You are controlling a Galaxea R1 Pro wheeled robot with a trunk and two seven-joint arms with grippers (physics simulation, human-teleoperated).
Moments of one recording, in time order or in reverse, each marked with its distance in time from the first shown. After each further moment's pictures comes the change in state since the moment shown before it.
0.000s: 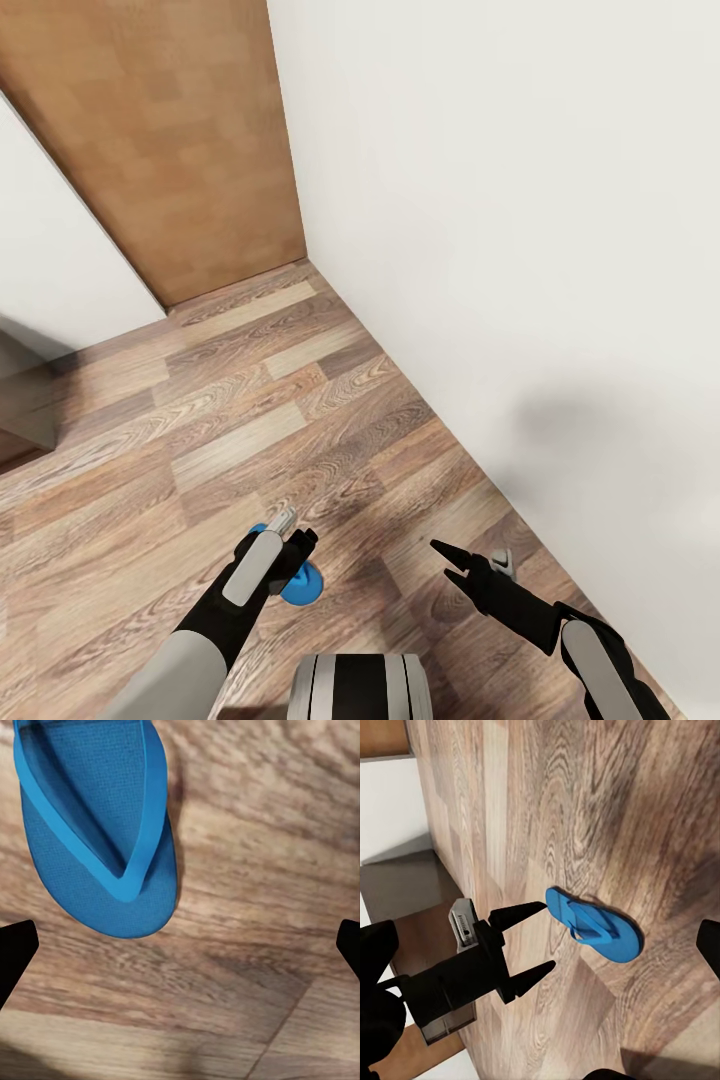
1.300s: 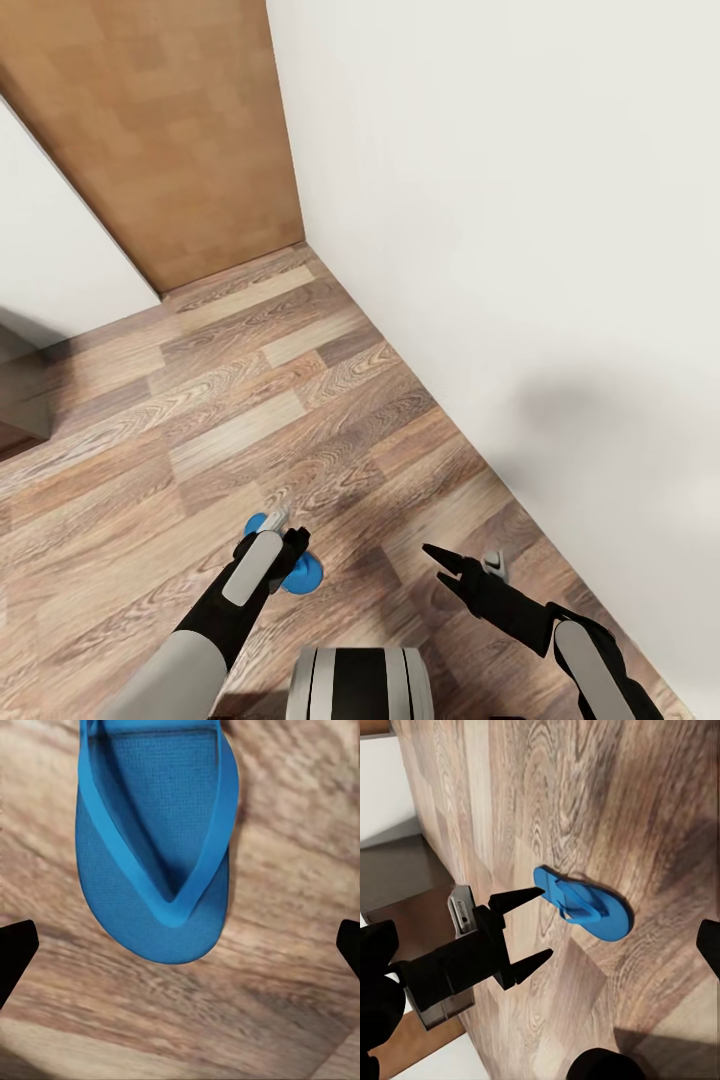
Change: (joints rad) left arm 0.000 0.000 0.001 0.000 0.002 -0.090 0.045; right arm 0.000 0.000 0.038 0.000 0.000 0.000 0.000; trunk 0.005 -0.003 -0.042
